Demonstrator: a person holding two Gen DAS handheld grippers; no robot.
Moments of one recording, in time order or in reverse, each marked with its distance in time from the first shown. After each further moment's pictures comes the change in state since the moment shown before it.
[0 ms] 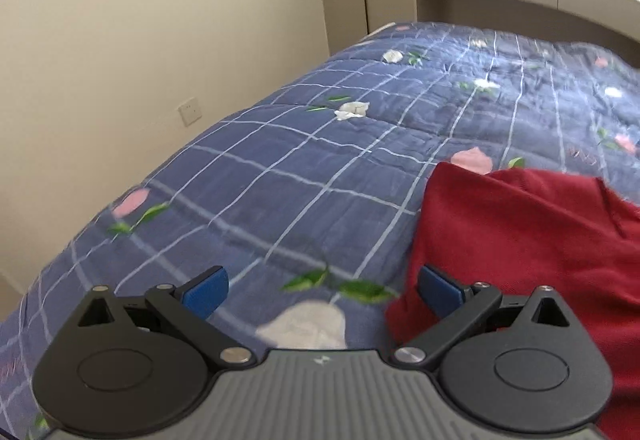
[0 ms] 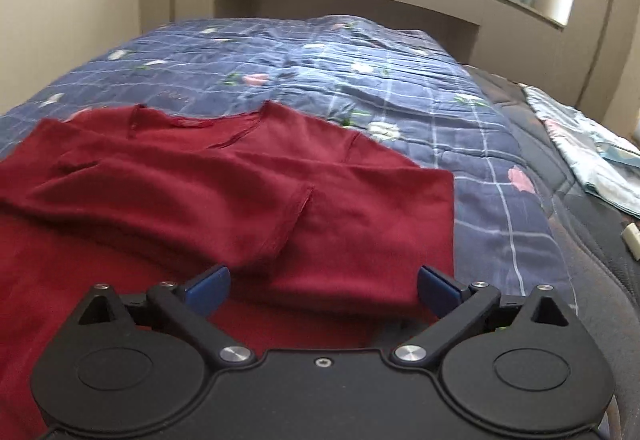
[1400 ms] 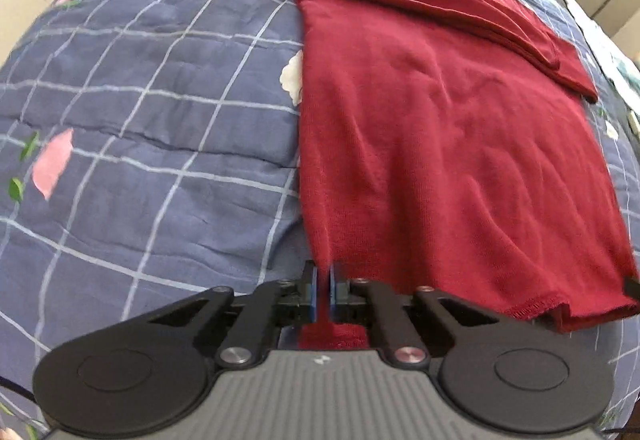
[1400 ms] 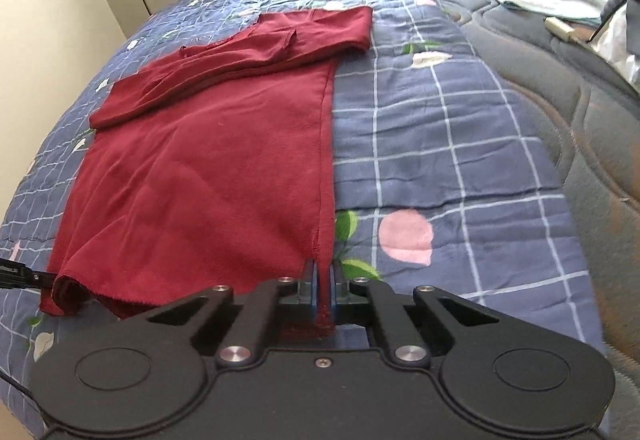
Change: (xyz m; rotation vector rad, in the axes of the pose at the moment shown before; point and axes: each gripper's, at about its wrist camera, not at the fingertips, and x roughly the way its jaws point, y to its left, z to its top) left arm -0.148 0.093 -0.146 0.241 0.490 -0.499; right arm -0.213 -0.003 -0.143 0.340 0.206 0.062
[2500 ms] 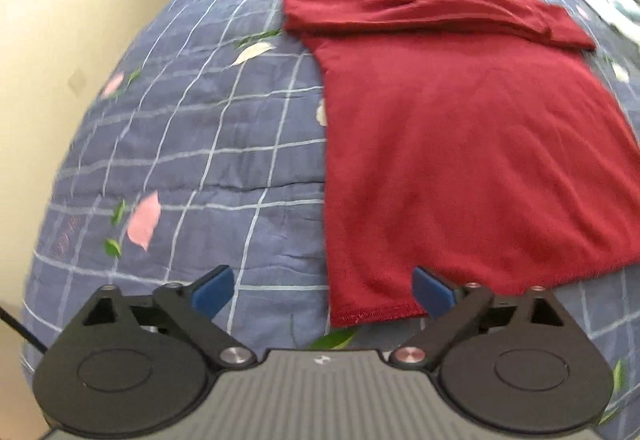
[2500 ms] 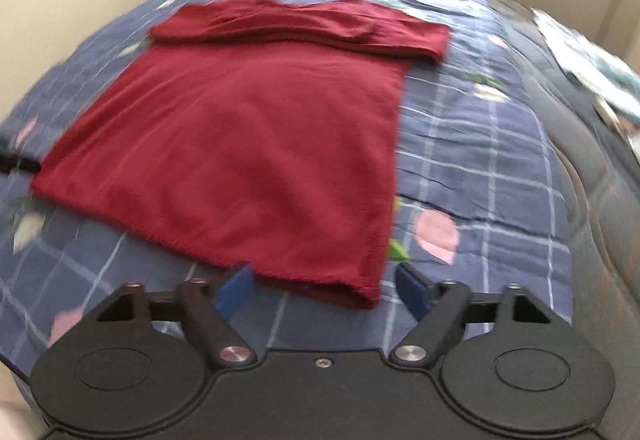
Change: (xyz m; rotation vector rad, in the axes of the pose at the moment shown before) left arm -0.044 -0.020 -0.028 0.242 -0.119 0.239; right arm -0.004 0.052 -0.033 -0.415 0.036 -0.003
